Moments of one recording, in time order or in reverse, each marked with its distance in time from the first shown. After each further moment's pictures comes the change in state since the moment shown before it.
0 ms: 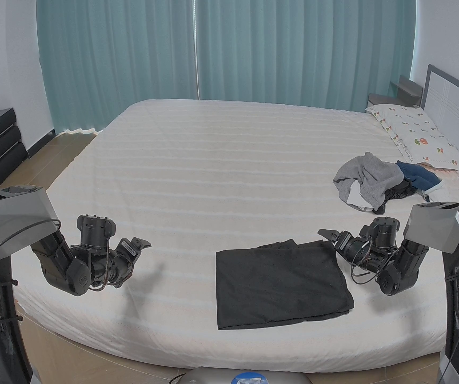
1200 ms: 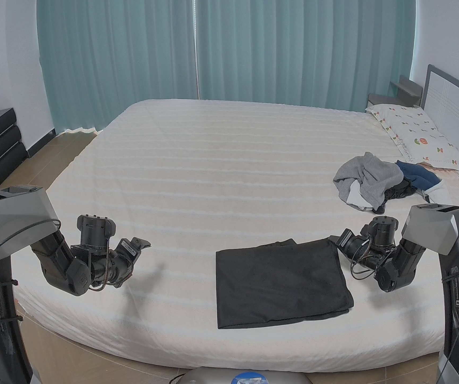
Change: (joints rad) left arm 0.000 0.000 0.000 0.000 0.000 0.000; right arm -0.031 0.053 -0.092 0.033 -0.010 0.036
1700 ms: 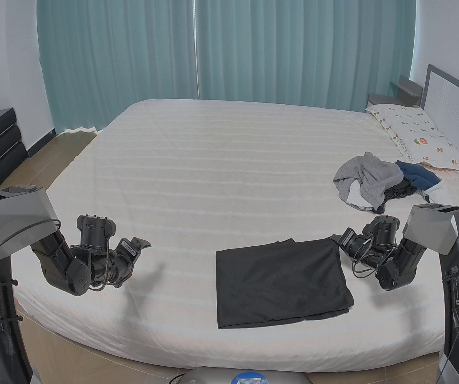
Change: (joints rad) left arm 0.000 0.000 0.000 0.000 0.000 0.000; right arm -0.016 0.010 -0.020 0.010 0.000 -0.001
